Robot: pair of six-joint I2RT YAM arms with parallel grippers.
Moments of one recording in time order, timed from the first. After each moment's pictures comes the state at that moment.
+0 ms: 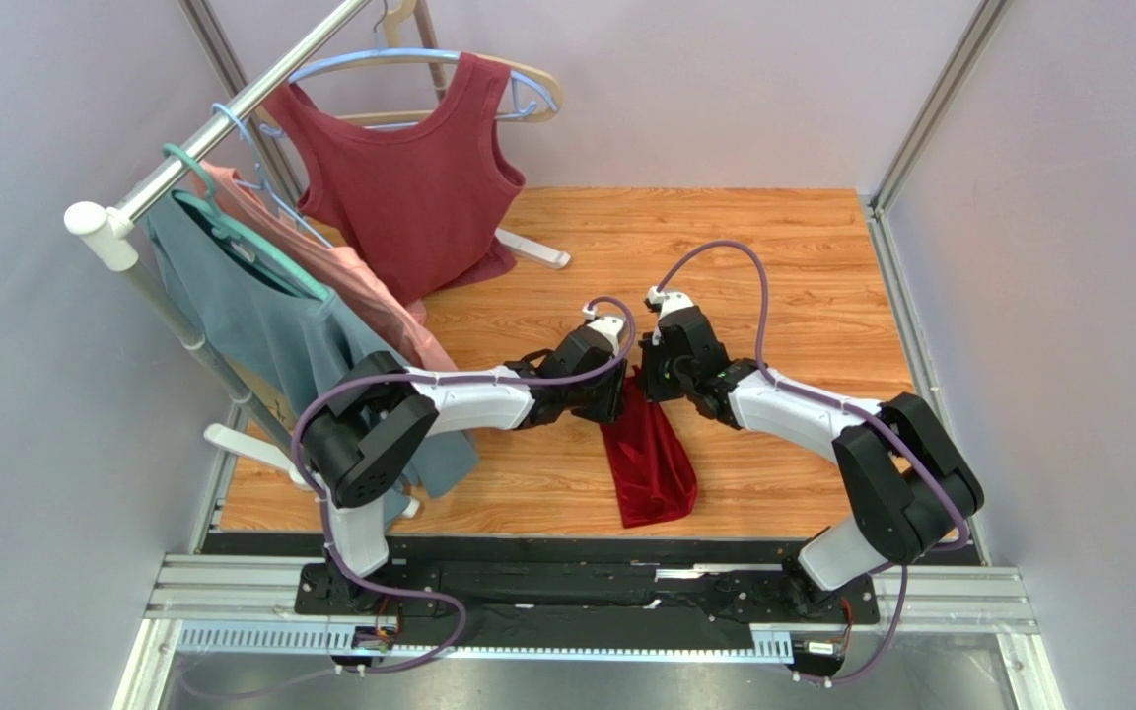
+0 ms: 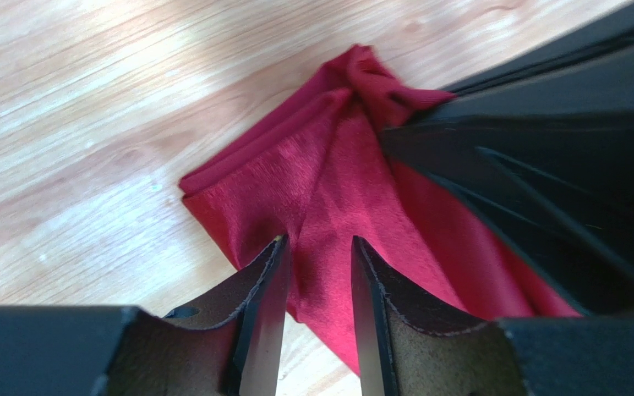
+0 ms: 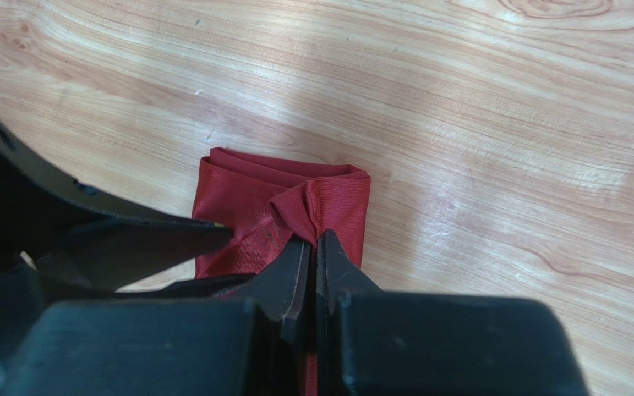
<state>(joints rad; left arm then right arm) -0.87 1.84 1.04 0.04 -0.02 -0.48 0.57 1.53 0.79 -0.02 0.02 0.36</state>
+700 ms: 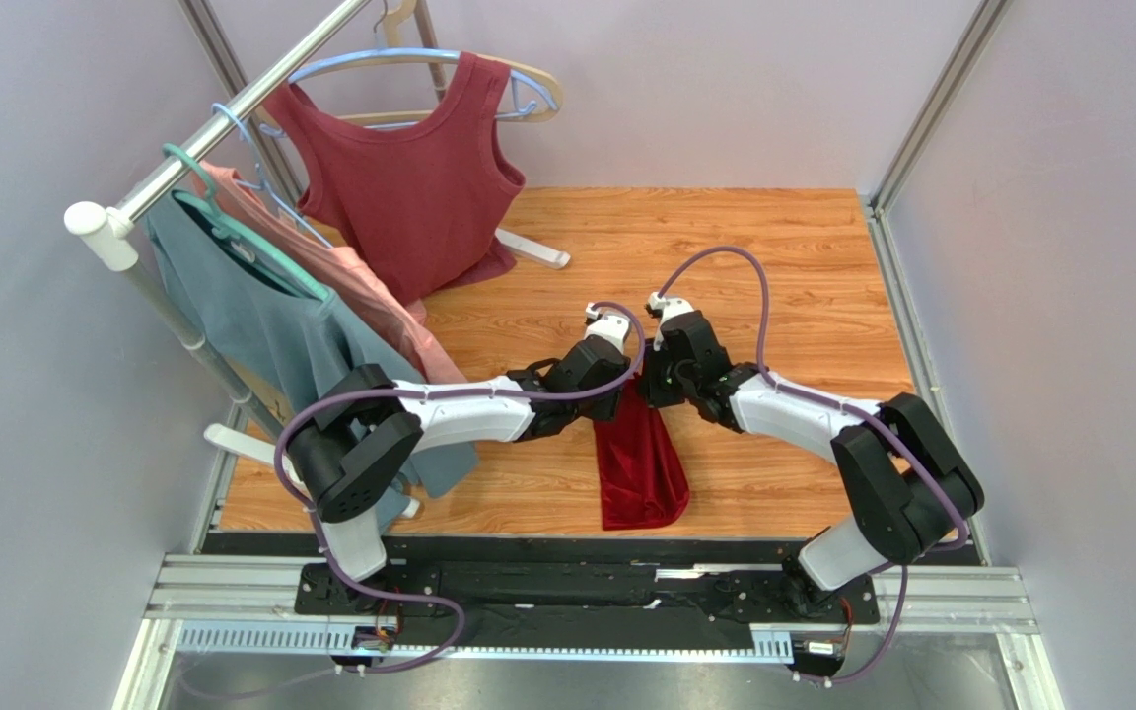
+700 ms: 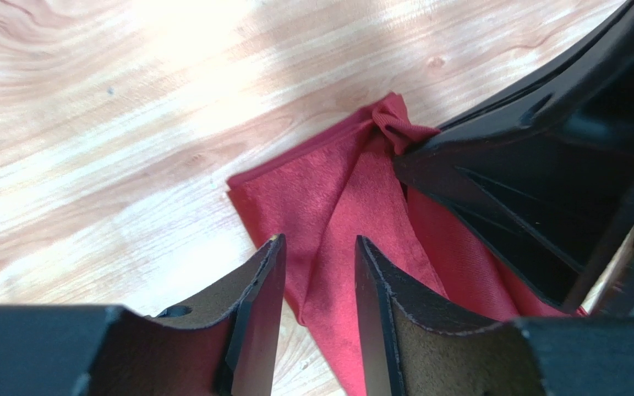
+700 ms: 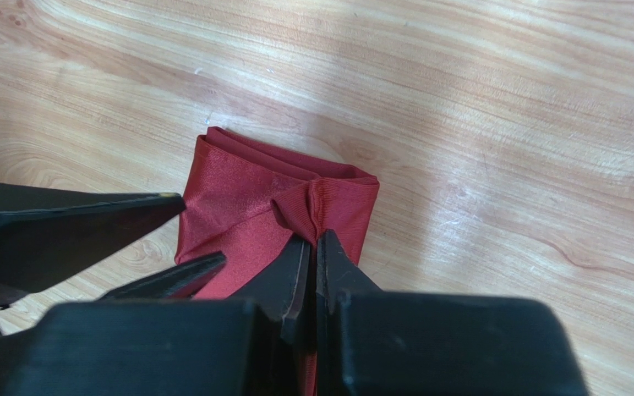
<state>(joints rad) -0.94 1.78 1.03 0.02 -0.27 -0.44 0.57 1.53 0.77 0.00 -0.02 0.36</state>
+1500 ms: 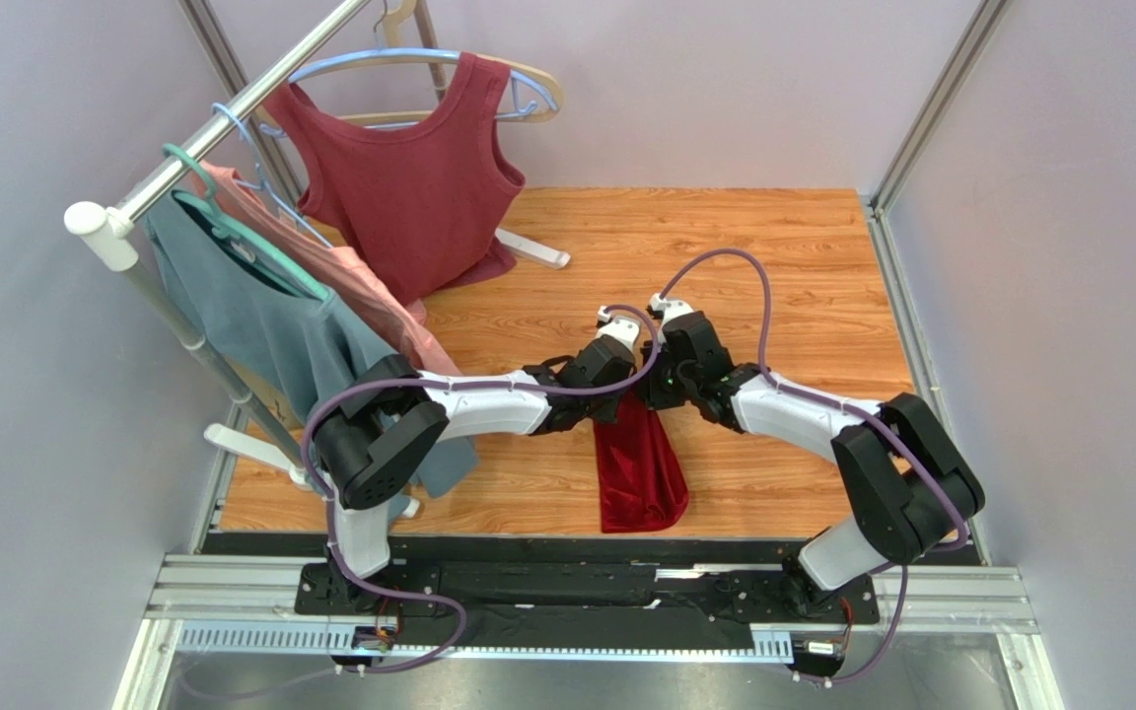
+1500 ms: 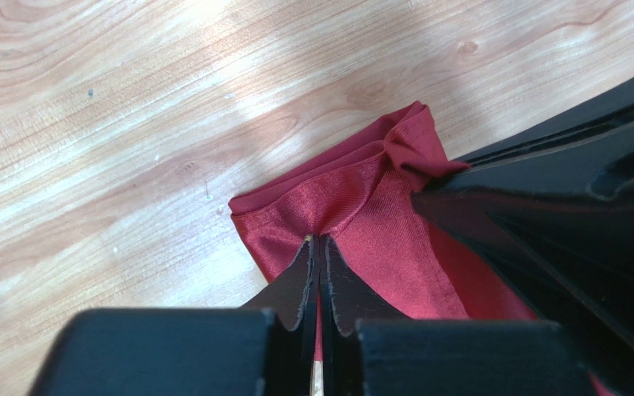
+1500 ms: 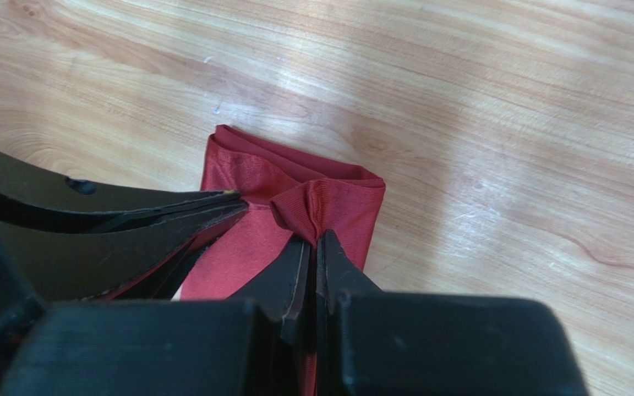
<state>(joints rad) -0.95 1.87 1.10 -0.04 -0.28 -0.41 0.56 1.52 0.76 0.00 -0.06 0.38</state>
